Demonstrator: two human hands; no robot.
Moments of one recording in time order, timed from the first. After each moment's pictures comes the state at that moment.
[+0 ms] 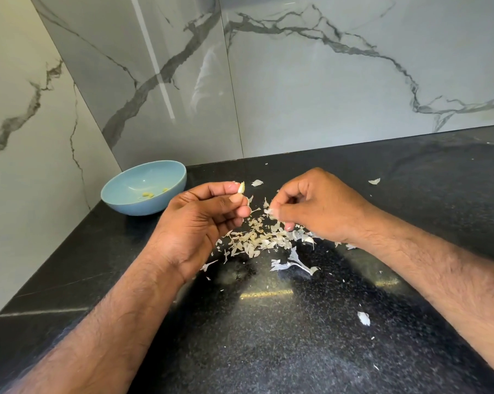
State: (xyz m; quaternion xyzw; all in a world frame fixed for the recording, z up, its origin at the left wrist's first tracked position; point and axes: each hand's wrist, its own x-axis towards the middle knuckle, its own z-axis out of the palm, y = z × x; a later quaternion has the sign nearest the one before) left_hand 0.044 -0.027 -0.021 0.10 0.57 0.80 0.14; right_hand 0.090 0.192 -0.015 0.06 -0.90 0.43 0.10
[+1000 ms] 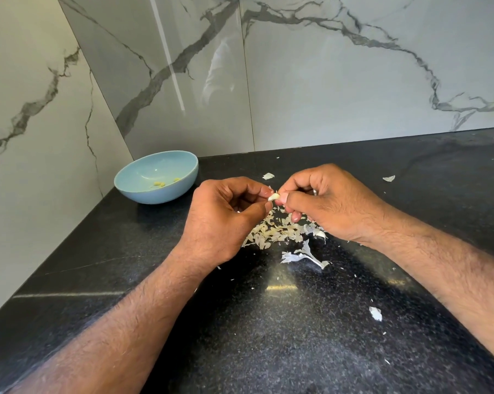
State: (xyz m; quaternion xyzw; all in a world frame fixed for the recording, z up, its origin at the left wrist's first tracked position) left_hand 0.051 -0.019 -0.032 0.27 0.79 0.55 -0.07; right_hand 0.094 0.183 -0.015 0.09 -0.88 0.45 0.11
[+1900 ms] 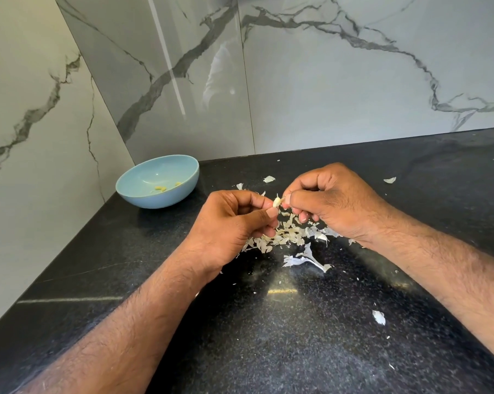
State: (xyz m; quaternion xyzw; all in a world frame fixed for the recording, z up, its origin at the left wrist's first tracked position) left_hand 0.052 -0.018 -0.034 0.20 0.74 0.64 0.11; right_hand 0.088 0.189 -0.018 0.08 -0.85 0.51 0.12
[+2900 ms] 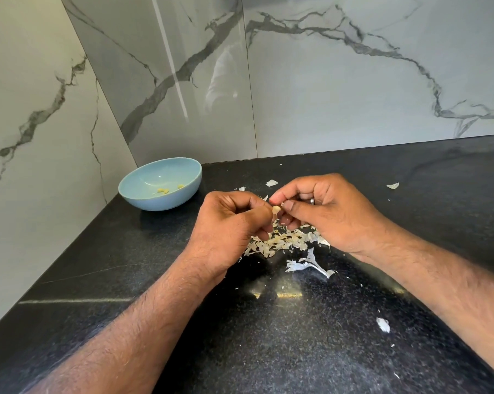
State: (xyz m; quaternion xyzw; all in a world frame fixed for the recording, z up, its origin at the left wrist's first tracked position) left_hand 0.058 -0.017 -0.026 0.19 0.77 0.61 0.02; right_hand 0.087 0.179 -0.031 0.12 -0.80 0.58 0.11
